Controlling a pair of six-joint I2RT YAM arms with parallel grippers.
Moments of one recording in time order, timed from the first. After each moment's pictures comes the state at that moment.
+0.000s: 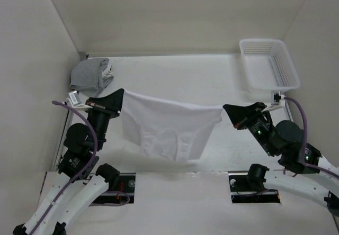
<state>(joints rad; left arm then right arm) -0.53 0.43 0.76 -0.06 -0.35 -0.85 1.04 0.52 0.89 -0.33 0.57 0.73</state>
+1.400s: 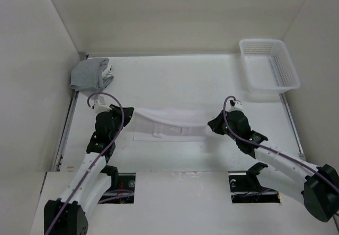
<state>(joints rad) -0.16 0.78 0.32 0.17 -0.02 -0.97 0.56 0.98 0.42 0.05 0.10 0.77</state>
